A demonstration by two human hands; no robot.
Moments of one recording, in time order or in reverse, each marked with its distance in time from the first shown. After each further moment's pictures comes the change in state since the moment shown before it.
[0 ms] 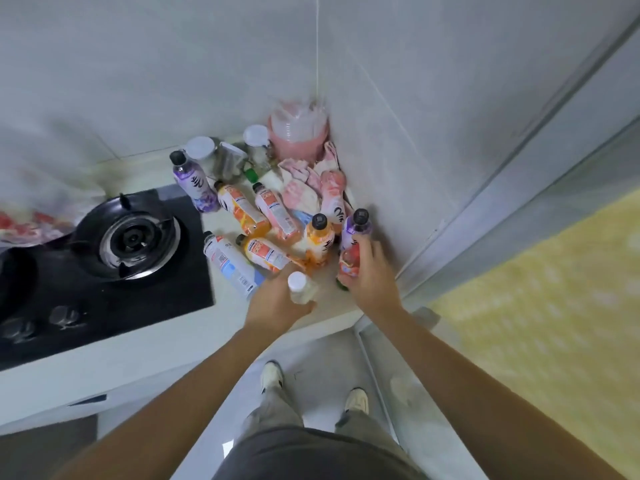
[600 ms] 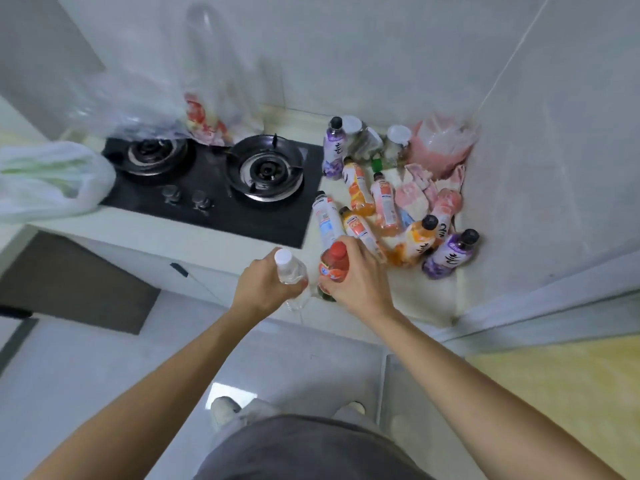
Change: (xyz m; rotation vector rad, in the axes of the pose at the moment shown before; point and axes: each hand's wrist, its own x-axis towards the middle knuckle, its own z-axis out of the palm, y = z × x) left_hand -0.150 -0.090 -0.054 -0.164 0.379 -0.397; right_hand -0.069 -0.138 0.047 -0.051 -0.280 -0.531
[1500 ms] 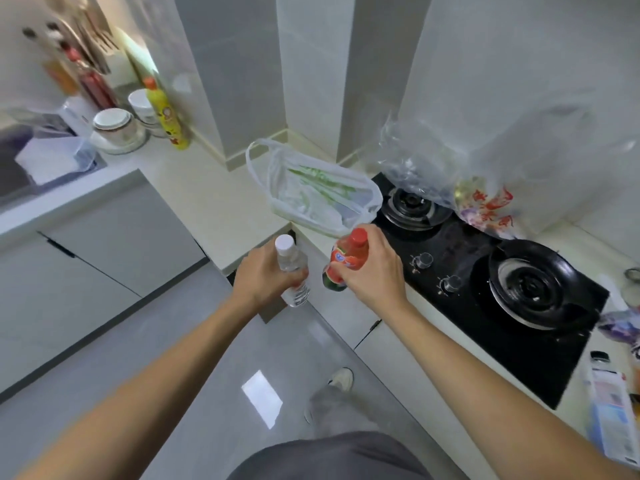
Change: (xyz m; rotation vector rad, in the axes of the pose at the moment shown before) left_hand -0.016 -0.407 -0.364 -0.140 0.454 -0.352; right_hand 0.152 -0.463 0.296 0.251 -0.281 -0.391
